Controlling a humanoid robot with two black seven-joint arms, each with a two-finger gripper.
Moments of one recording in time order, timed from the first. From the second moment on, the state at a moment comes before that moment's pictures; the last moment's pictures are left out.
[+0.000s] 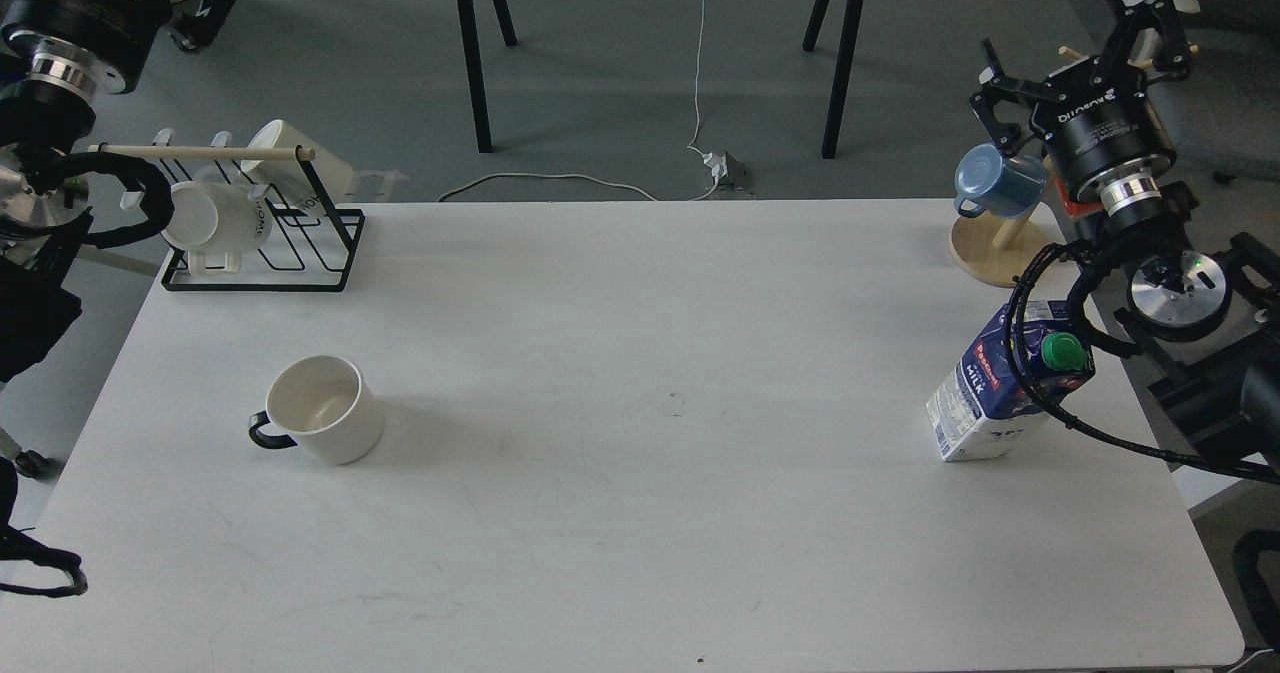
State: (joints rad) left arm -0.93 0.50 -0.83 -0.56 -0.06 -0.49 -0.26; right arm 0.74 -0.39 0.86 0.73 0.29 0.49 0.25
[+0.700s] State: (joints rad) left arm -0.87 0.80 -0.63 -0.91 0.22 -0.49 -0.27; right arm 0.73 -0.43 0.87 0.74 0.29 0.49 0.25
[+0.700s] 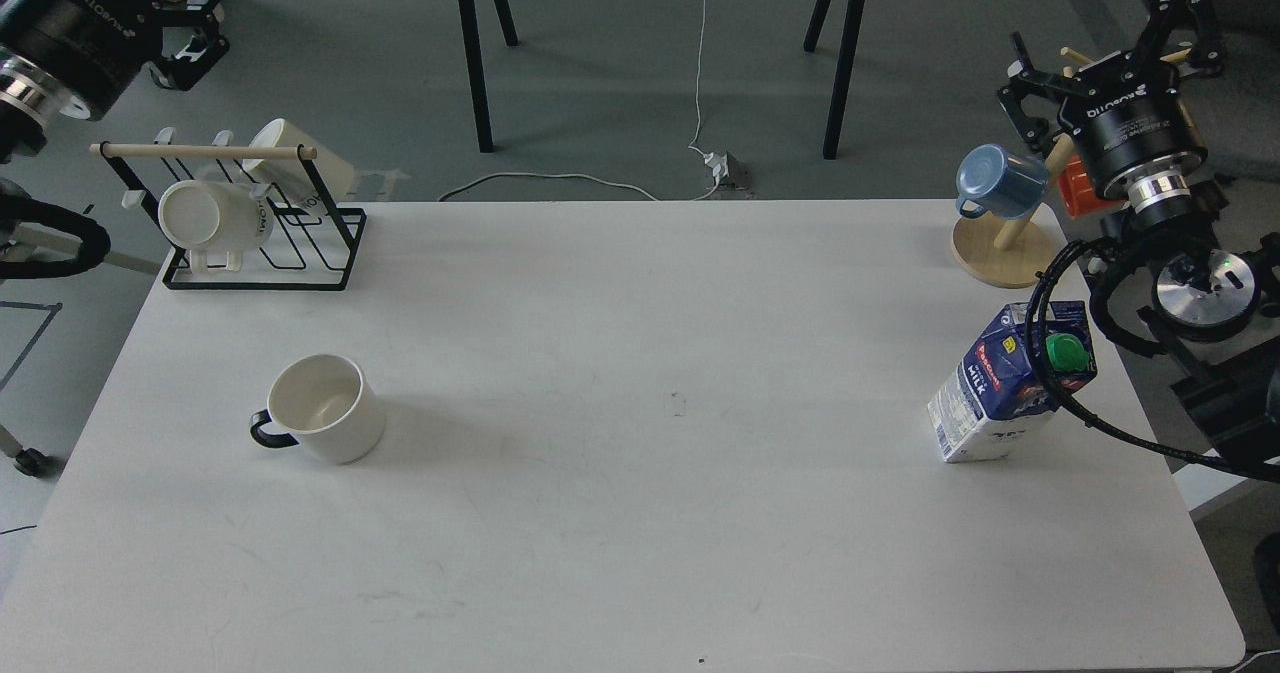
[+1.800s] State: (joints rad) left arm -0.64 0.83 -0.27 -0.90 1.89 0.04 -0.49; right arm 0.71 -0.47 0.91 0.78 0.29 0.49 0.26
